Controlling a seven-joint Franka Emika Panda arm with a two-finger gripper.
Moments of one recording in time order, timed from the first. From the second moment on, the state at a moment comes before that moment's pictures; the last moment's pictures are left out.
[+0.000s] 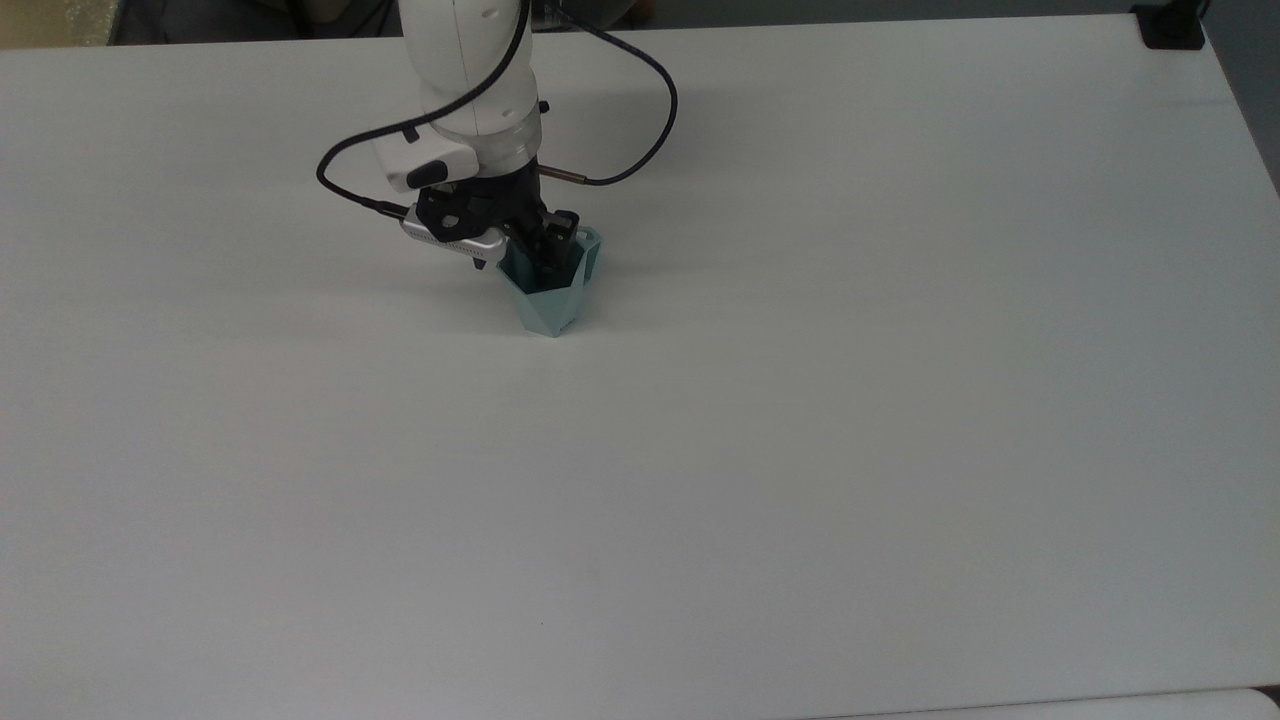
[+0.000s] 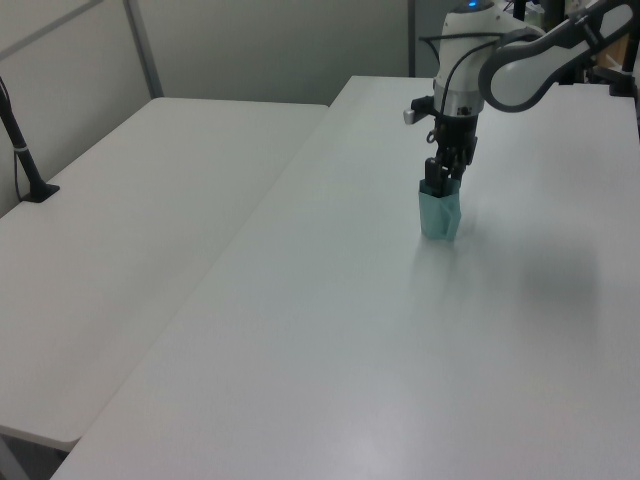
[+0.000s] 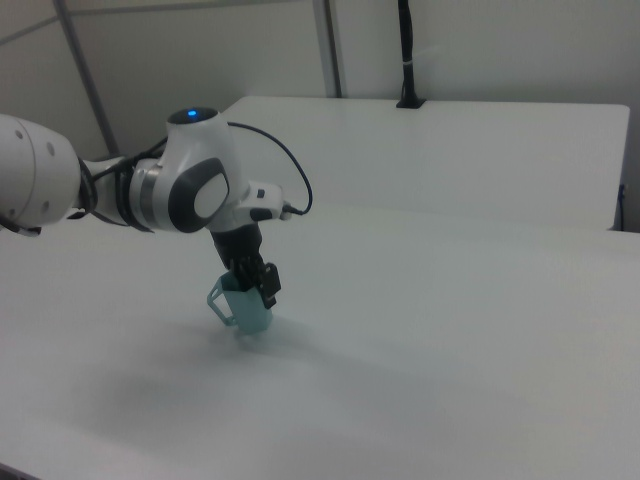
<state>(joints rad) 0.27 0.14 -0.09 -2.06 -0.01 2.30 0.40</state>
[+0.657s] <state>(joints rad) 0.26 -0.07 -0.09 -1.86 0.00 2.02 0.33</state>
